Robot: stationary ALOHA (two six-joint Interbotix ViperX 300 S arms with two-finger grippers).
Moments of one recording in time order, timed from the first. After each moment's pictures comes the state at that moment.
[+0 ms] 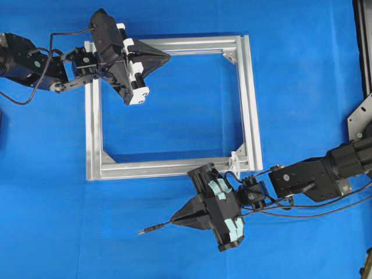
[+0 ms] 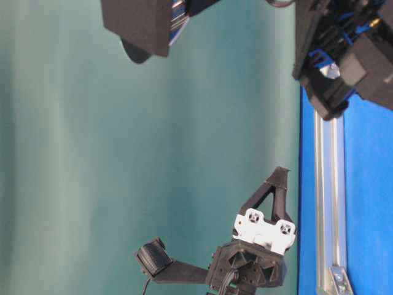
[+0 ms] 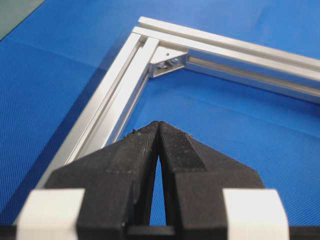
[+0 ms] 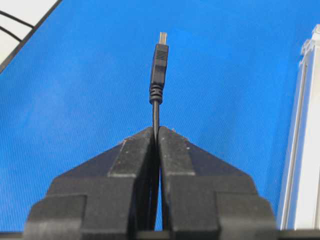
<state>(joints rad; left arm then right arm) 0.28 0.16 0.84 -0.09 -0.74 -0.01 0.34 0.24 0.67 -0.02 -0.51 0.09</state>
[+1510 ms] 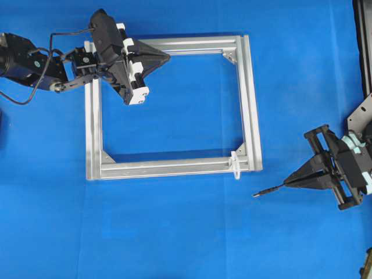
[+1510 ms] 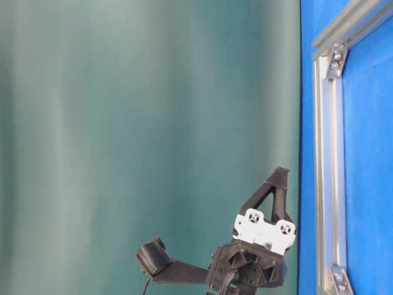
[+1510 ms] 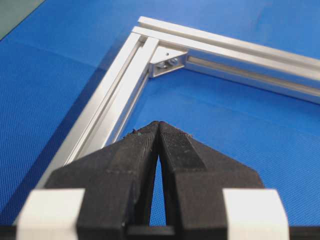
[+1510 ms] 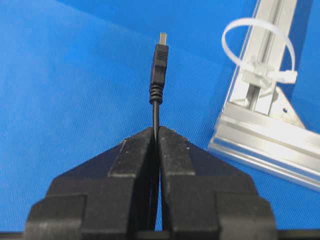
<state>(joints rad) 0.28 0.16 0.84 -0.09 -0.74 -0.01 0.37 -0.52 1.39 -0.01 -0.37 0.10</state>
